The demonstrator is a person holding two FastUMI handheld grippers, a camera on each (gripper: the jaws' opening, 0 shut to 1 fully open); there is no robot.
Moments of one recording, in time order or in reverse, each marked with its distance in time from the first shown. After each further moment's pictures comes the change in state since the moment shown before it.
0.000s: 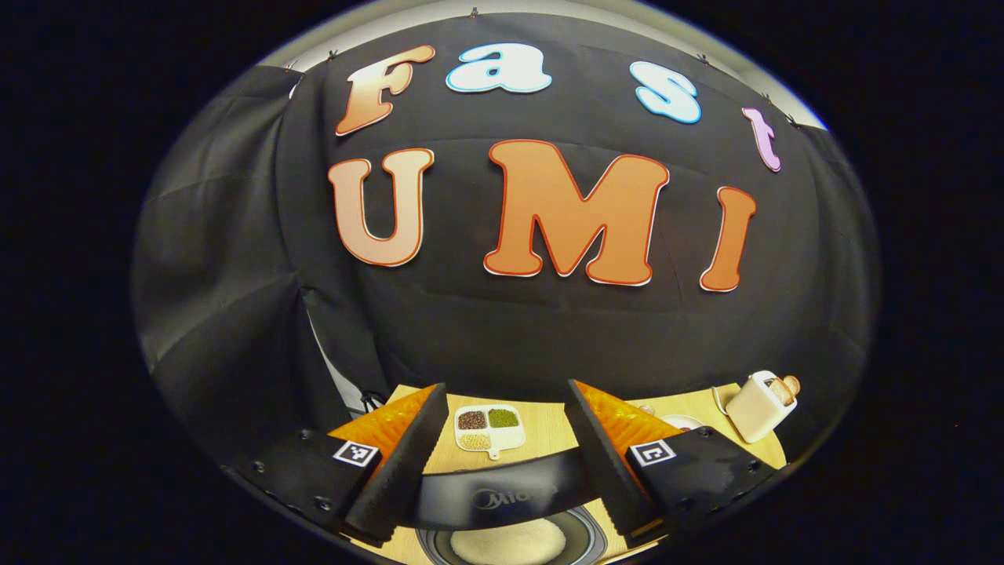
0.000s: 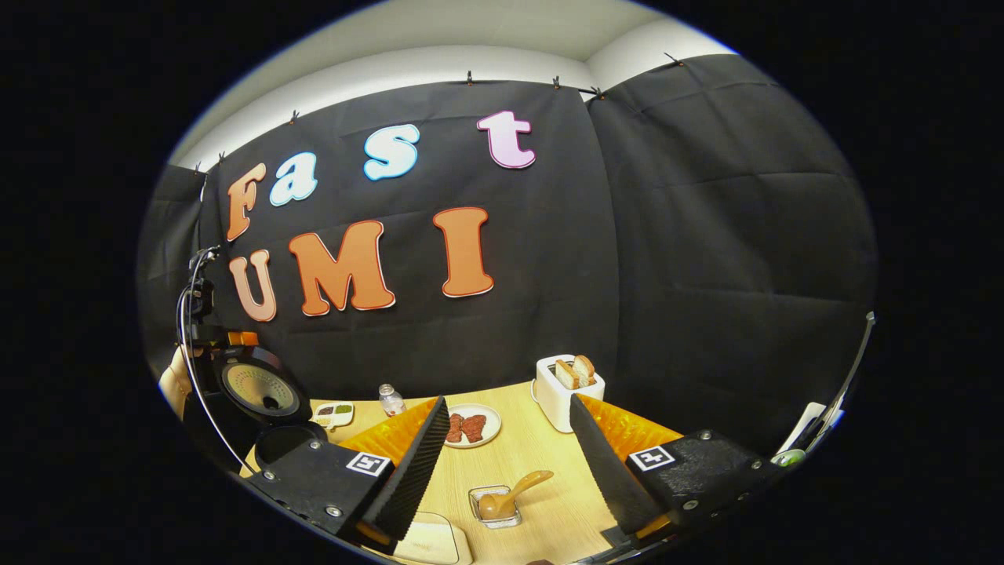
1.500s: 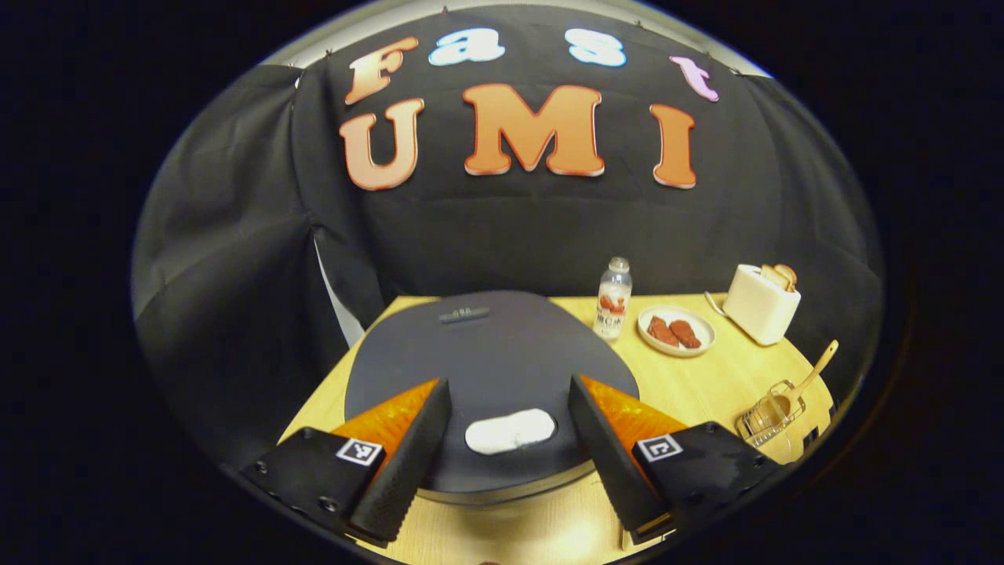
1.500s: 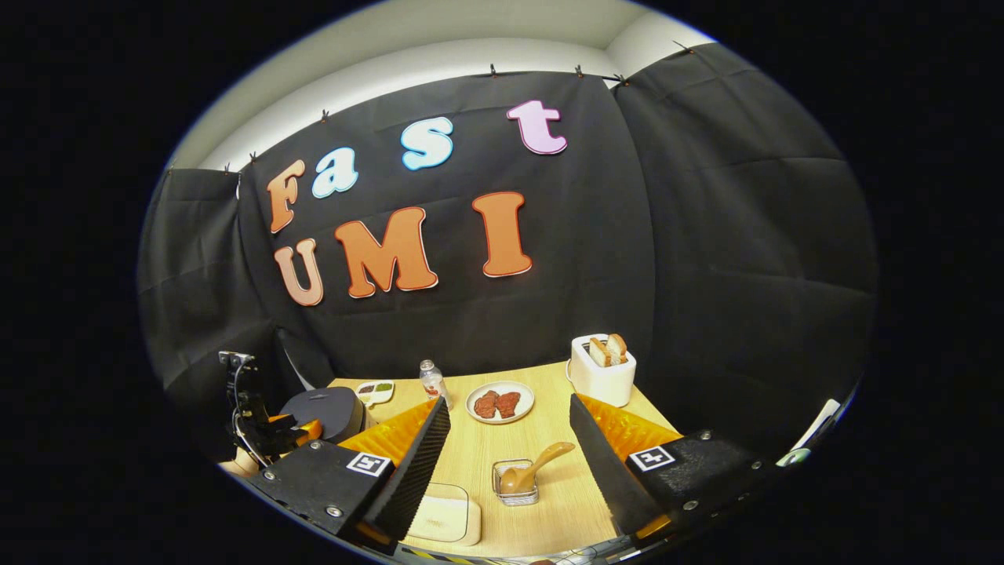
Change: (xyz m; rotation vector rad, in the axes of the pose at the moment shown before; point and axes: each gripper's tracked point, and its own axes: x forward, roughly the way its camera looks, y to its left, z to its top) left arm -0.112 -0.030 -0.246 0.088 0.061 0.027; right arm -0.035 0.000 -0.026 0.002 0.069 0.162
